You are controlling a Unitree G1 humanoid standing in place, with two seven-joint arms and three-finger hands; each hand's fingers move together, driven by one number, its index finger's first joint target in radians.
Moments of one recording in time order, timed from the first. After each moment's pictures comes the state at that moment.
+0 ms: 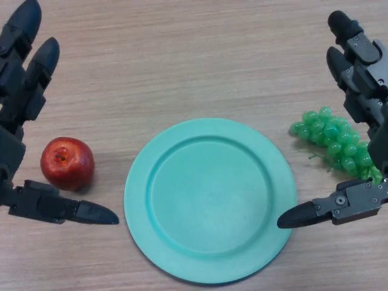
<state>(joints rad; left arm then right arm) 0.04 0.27 0.32 -0.77 -0.29 0.30 -0.28 -0.01 -0.22 0.01 -0.84 -0.03 0.44 0.15</state>
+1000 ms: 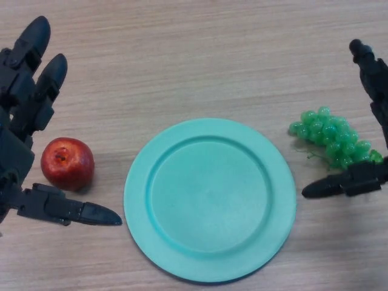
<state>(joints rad) 0.04 0.26 0.29 -0.70 -0.28 0.29 -0.28 -0.15 -0.27 -0.08 -0.22 -0.25 0.13 0.10</state>
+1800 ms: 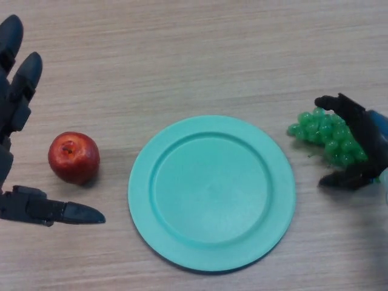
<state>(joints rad) 0.07 0.26 0.35 -0.69 -0.29 0.23 -0.28 -0.46 -0.38 -0.02 0.60 -0.63 -0.20 0.00</state>
